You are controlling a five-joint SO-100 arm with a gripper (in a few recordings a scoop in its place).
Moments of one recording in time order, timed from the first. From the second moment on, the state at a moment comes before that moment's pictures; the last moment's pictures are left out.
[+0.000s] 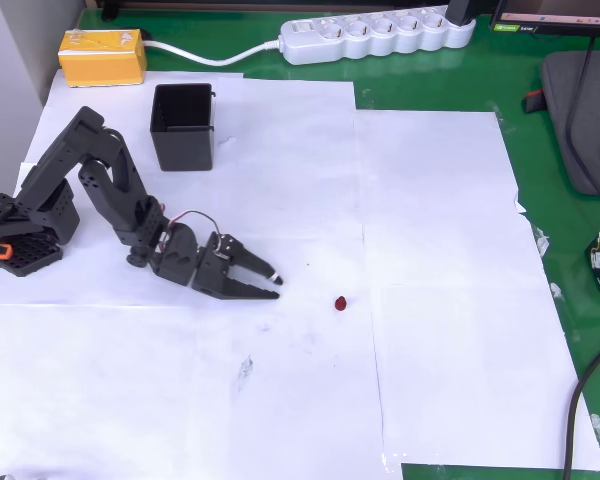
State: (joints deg) arm 16.3 132.6 53.0 -63.1 -82.7
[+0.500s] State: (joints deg) arm 16.3 140.6 68.2 -60.0 -82.8
